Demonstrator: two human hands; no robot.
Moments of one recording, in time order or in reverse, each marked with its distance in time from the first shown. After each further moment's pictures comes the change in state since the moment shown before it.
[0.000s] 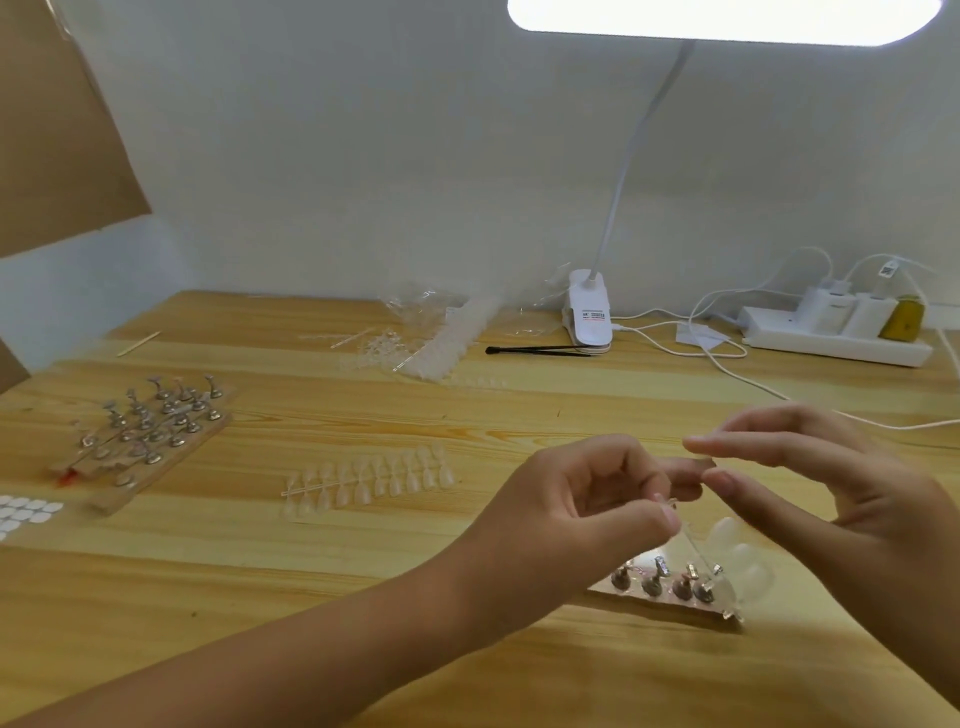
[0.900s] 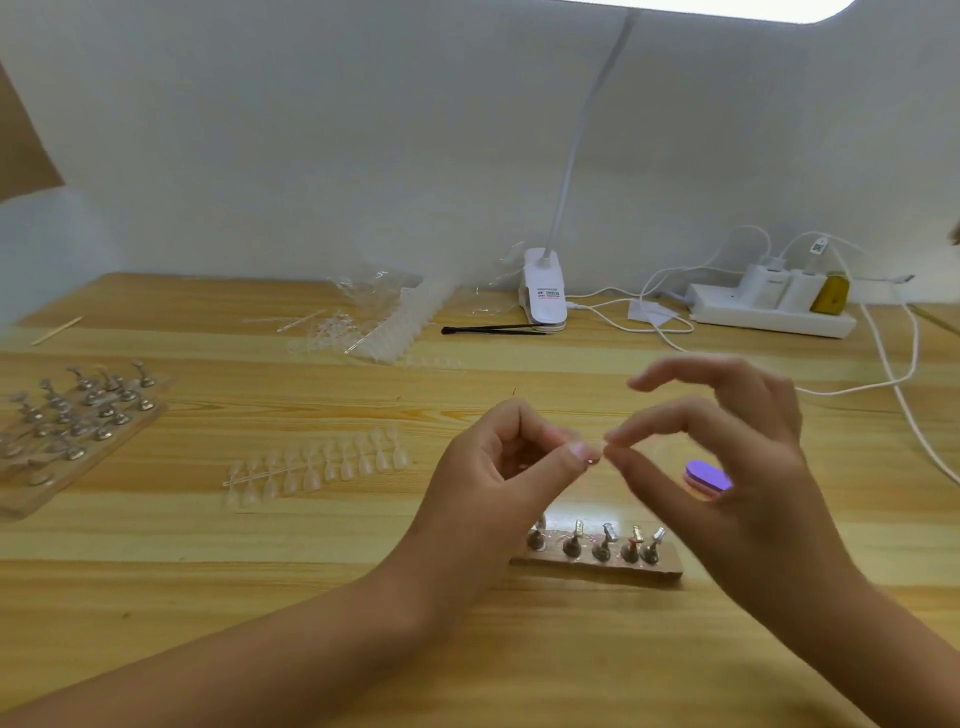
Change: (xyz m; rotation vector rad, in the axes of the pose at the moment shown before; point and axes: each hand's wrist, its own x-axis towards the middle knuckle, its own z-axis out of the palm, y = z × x) left_hand 0.001 -0.026 0.001 -0.018 0.295 -0.024; right_hand -0.004 -0.019 0.024 -0.219 0.106 -0.130
